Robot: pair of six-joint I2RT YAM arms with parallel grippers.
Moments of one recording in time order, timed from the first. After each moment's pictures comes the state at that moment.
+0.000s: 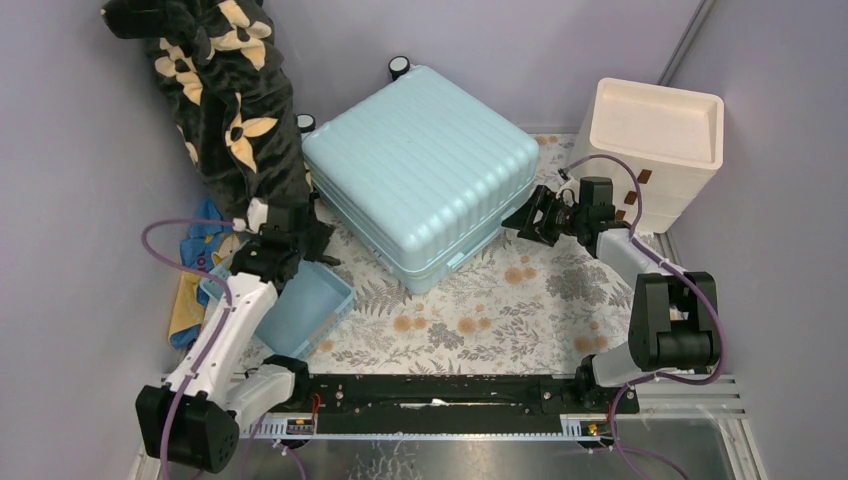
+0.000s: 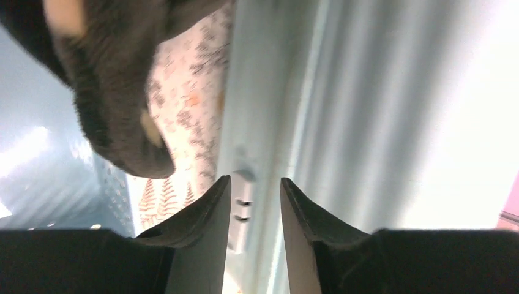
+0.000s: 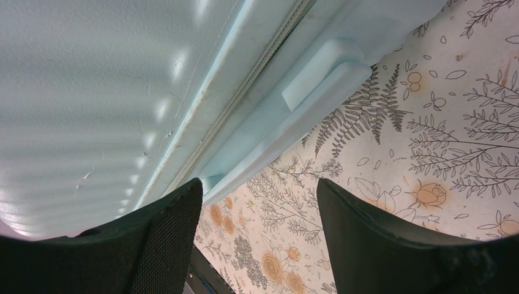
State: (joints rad) left arm -0.20 1.02 0.82 -0.59 -0.17 -1.29; right arm 0.03 1.49 0.83 -0.07 -0.73 0.56
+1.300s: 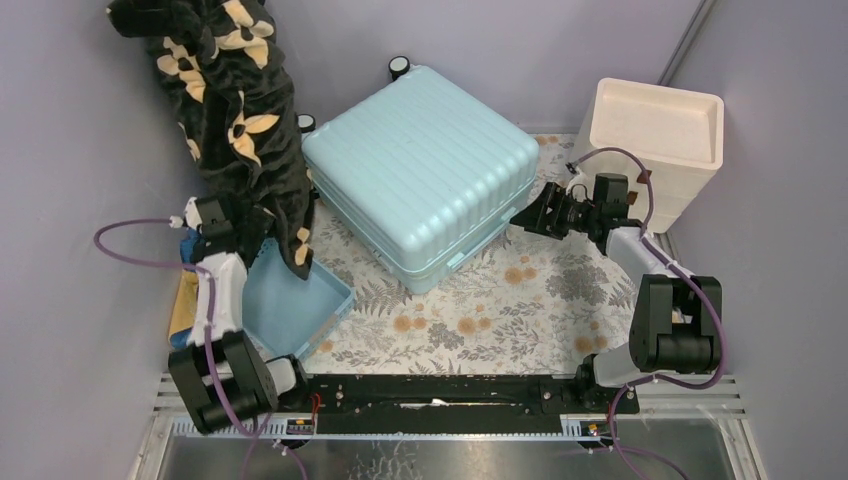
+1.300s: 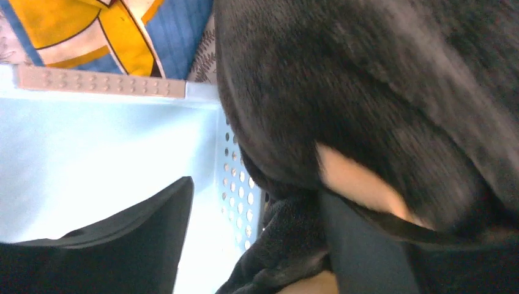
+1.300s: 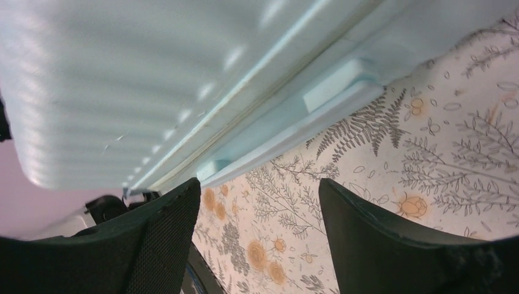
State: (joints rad) left arm 0.37 1.24 0.86 -0.40 0.00 -0.81; right arm -0.05 1.47 0.84 -0.08 -0.84 0.44
